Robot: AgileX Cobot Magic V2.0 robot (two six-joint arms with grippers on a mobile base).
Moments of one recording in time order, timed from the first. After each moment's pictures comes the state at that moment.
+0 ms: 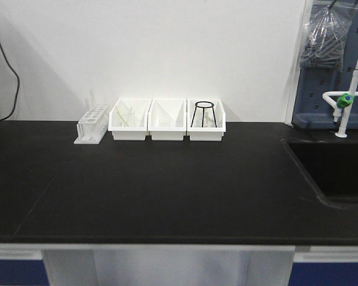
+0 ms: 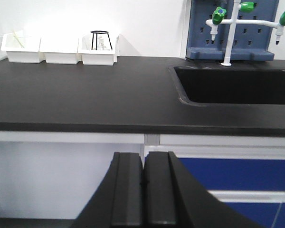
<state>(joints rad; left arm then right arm) -0.04 -0.01 0.03 0.00 0.02 -0.13 -0.01 -0.01 0.03 -0.05 0.16 0.02</state>
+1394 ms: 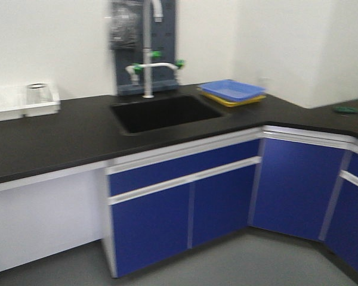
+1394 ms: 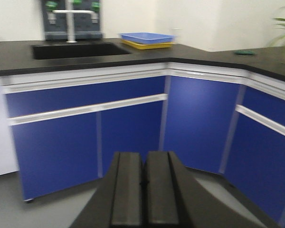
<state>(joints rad) -0.04 -0.01 0.03 0.00 0.02 -0.13 -0.01 -0.01 0.03 -0.05 0.16 0.02</state>
